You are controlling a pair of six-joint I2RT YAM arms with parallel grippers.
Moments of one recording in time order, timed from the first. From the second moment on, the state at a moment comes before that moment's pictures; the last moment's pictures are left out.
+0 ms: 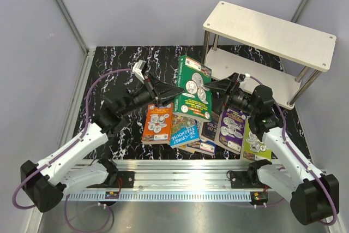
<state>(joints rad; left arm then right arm) -0.69 0.99 0.89 0.22 0.42 -1.41 0.28 0.95 0.64 0.30 -0.74 1.67</state>
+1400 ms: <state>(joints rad) -0.70 0.88 1.06 -0.28 0.24 -1.09 0.01 1.48 1.94 -0.60 -0.81 1.18</state>
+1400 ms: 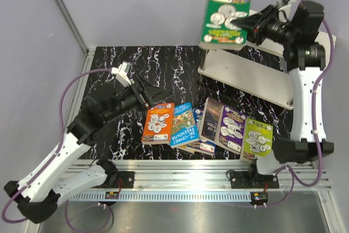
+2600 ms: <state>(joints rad) -0.69 0.41 1.01 -0.93 -0.07 -1.07 -0.12 2.11 2.50 -0.76 -0.56 1.07</state>
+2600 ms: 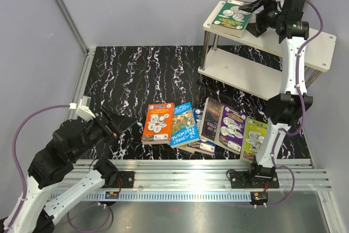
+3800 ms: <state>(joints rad) -0.83 1.55 1.05 -0.88 -0.08 -0.68 0.13 0.86 1.24 -1.08 -0.31 0.87</state>
